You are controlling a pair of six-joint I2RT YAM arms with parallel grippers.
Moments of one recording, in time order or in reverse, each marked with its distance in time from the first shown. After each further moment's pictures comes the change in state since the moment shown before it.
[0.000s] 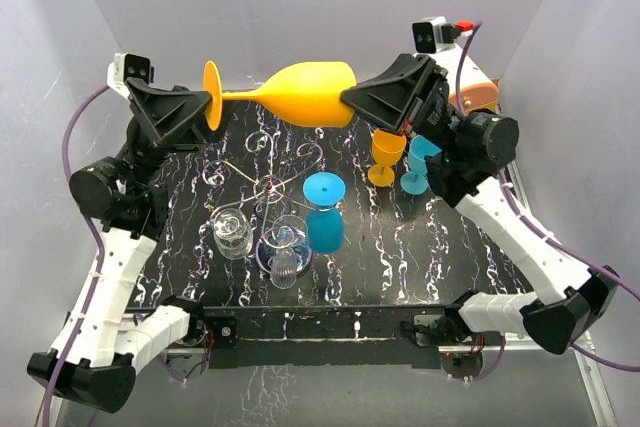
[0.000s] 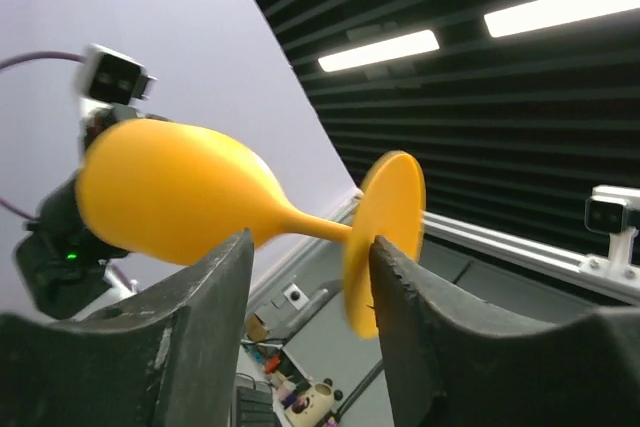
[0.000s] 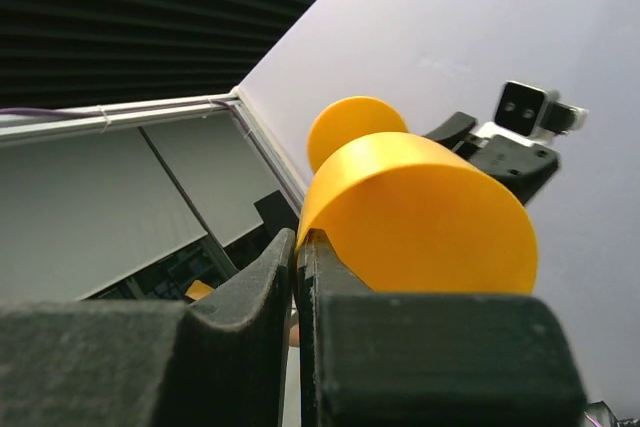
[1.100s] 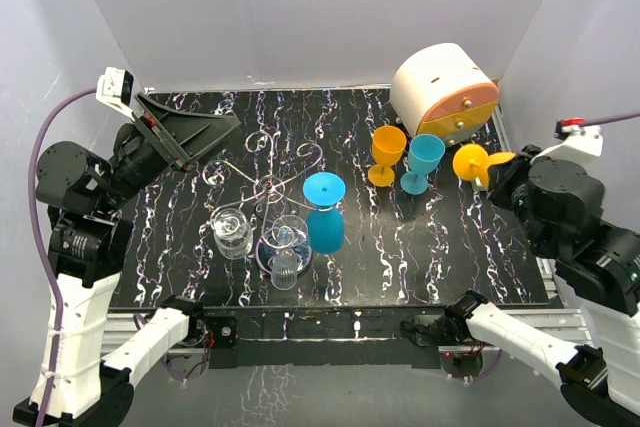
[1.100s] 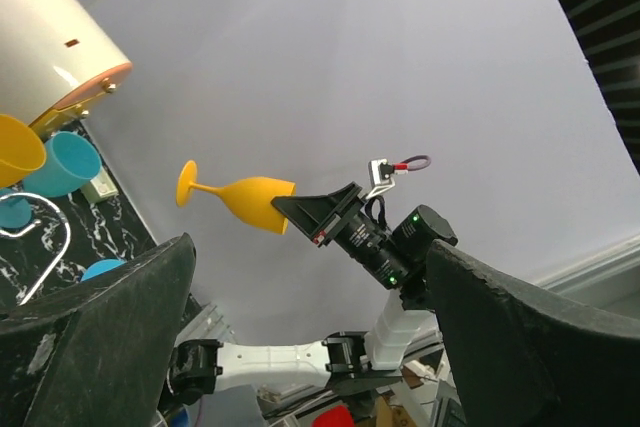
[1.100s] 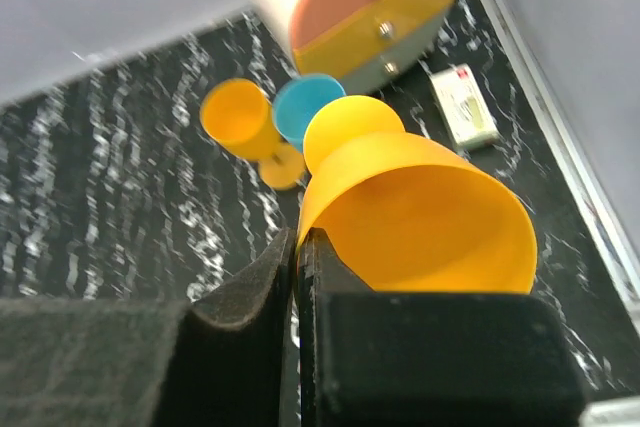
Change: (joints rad) left arm 0.001 -0.105 0.289 -1.109 0.004 0.786; right arm 0.011 -0.470 0.220 -2.020 1.289 -0.979
